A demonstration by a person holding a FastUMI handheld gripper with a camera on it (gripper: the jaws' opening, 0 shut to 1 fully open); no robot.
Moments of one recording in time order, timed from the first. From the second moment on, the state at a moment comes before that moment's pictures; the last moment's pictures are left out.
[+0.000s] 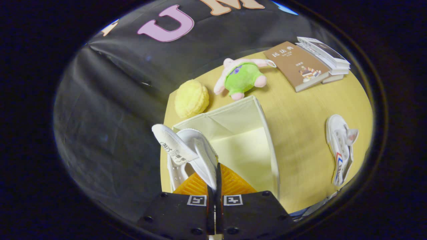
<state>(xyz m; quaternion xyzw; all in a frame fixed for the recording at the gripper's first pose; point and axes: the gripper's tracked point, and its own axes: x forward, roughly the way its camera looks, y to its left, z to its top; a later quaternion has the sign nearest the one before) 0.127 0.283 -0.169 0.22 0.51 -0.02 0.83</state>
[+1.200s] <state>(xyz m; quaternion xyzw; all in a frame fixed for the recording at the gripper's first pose) 0.111 0.310 -0.253 0.27 0.51 -0.11 0.81</state>
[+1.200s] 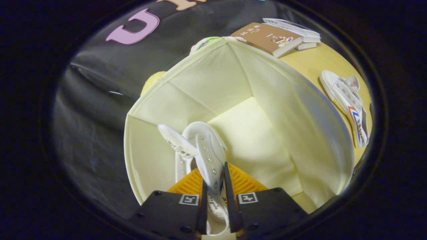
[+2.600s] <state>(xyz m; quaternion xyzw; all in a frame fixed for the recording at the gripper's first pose) -0.015 -0.046 -0.201 -0.21 0.54 -0.01 0.82</state>
